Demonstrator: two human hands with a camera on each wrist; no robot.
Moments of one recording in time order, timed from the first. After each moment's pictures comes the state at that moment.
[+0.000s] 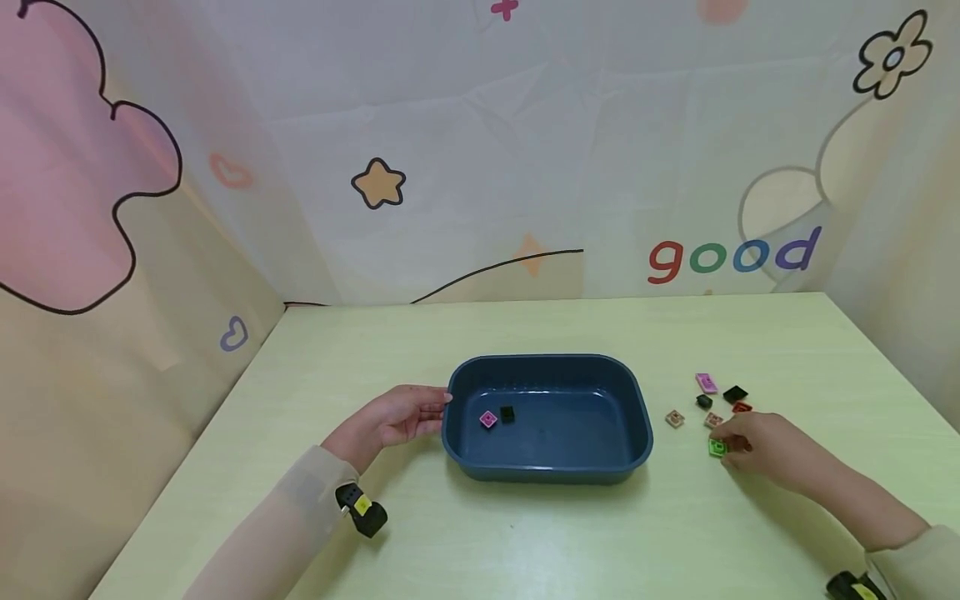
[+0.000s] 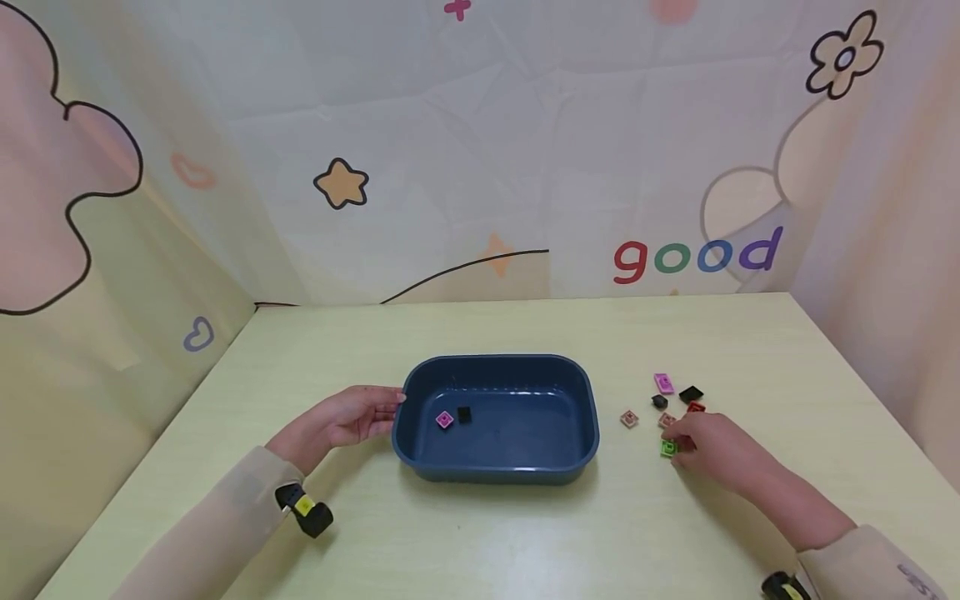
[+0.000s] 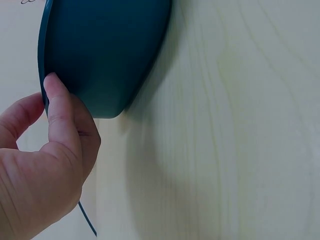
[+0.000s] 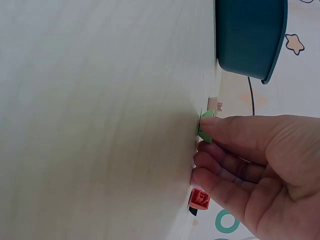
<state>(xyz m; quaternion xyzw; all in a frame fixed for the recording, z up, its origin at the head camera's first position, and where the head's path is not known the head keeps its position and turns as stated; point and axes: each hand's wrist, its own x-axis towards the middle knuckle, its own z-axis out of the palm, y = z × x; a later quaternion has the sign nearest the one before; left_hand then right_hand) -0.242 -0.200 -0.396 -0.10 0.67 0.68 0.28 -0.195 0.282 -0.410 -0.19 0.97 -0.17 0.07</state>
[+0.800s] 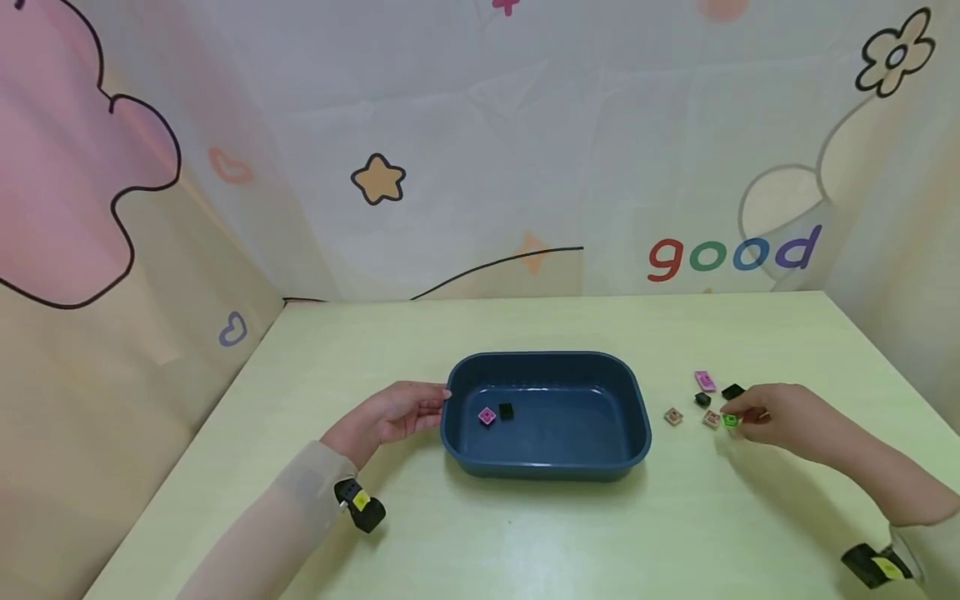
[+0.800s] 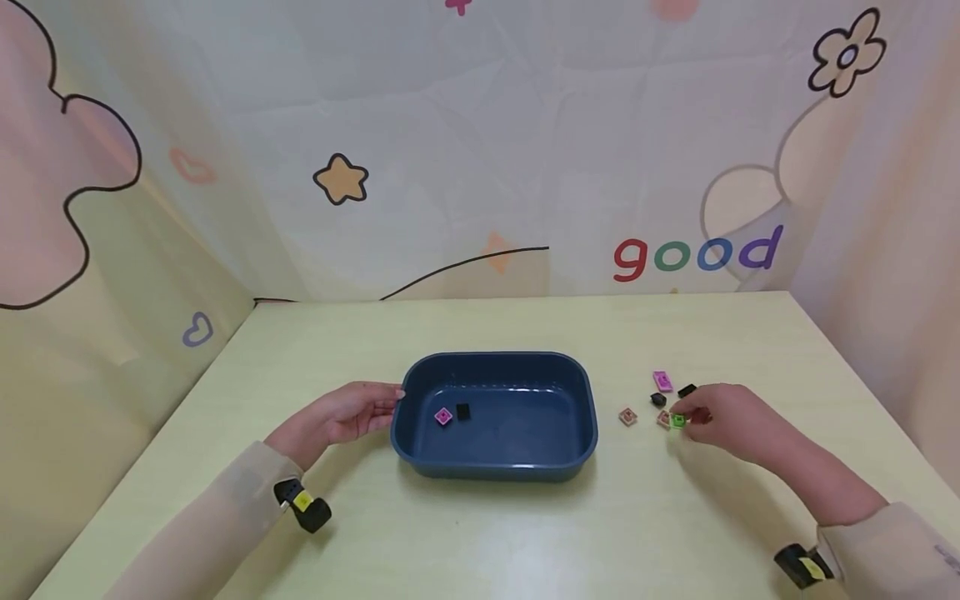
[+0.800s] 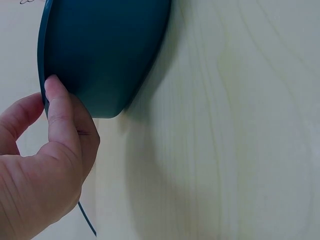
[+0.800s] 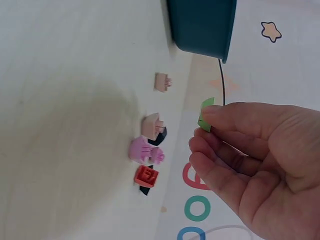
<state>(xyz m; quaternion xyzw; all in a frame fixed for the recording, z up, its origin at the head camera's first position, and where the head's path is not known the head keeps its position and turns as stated) -0.244 -0.201 -0.396 -0.10 0.68 0.67 0.28 -0.196 0.296 -0.373 -0.19 0.96 -0.20 0.06</state>
